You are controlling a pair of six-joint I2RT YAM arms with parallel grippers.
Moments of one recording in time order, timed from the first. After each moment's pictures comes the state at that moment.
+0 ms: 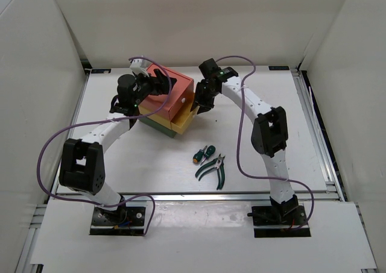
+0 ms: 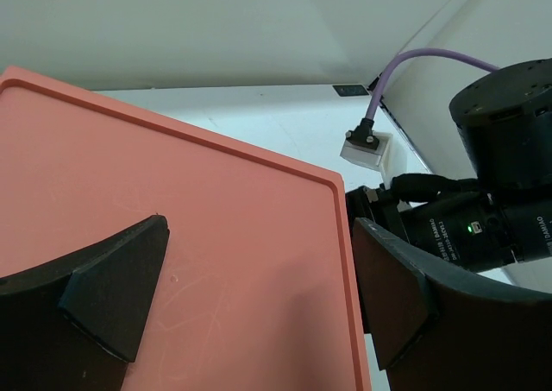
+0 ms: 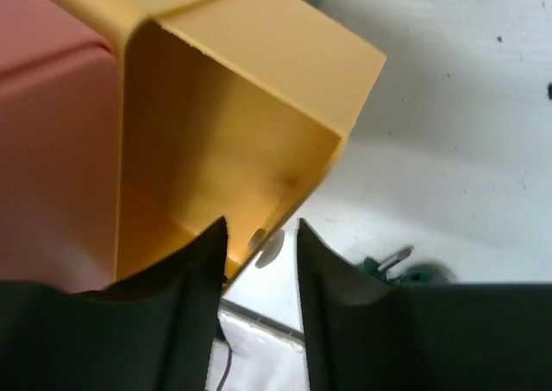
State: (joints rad) left arm -0.24 1.58 1.05 0.46 0.34 -0.43; right arm 0.57 2.24 2.14 -1.01 -0.26 0.72
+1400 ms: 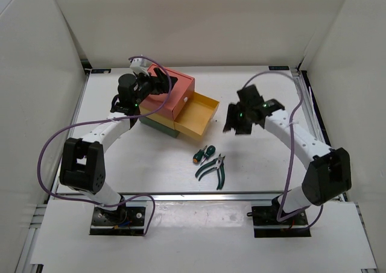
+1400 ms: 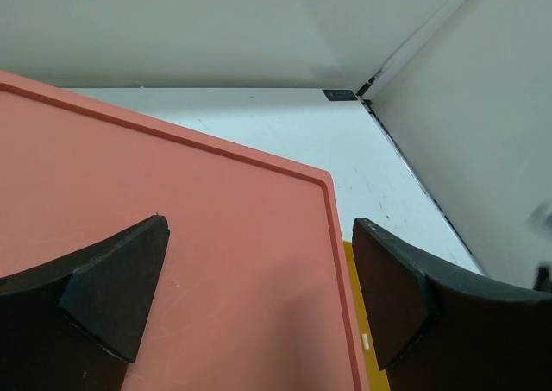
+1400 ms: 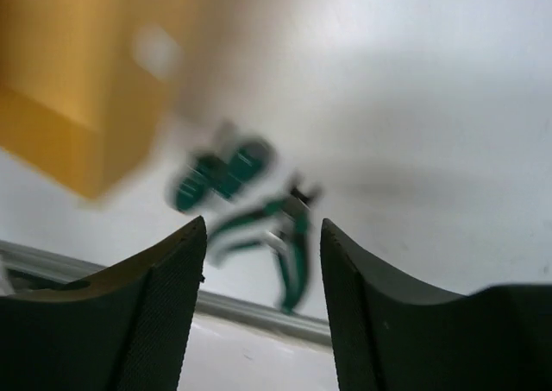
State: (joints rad) left arm -0.24 1.59 1.06 0.47 0.33 -0.47; right arm 0.47 1.48 1.32 -0.80 -0.09 0.58
